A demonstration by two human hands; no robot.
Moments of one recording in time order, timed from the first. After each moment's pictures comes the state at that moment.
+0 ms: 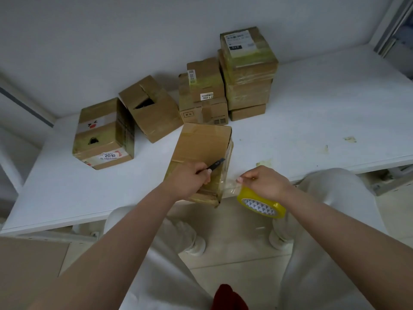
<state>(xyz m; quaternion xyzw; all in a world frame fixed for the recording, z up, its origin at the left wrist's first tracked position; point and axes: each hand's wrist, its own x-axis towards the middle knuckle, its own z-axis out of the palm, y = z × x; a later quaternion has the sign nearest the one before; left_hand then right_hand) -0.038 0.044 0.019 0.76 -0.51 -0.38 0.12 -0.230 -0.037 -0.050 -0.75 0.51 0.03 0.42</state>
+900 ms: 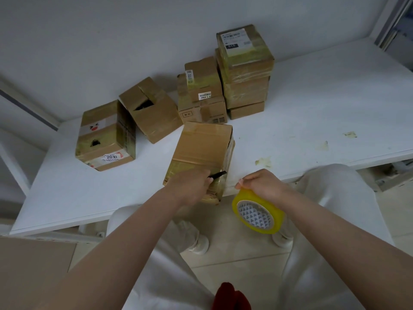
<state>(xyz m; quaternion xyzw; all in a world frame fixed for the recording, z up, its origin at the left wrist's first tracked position) -0.050 0.044 0.014 0.73 -0.63 -0.25 -0.12 -0.233 -0.023 -0.047 -0.62 0.52 -0.06 0.58</state>
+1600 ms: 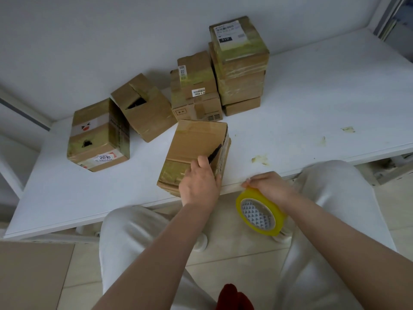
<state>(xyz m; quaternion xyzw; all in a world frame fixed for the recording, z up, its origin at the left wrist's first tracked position) -0.094 0.039 -0.034 0.85 -0.53 -0.01 -0.03 -0.253 -0.024 -0.067 -0.54 0.56 -0.12 0.62</state>
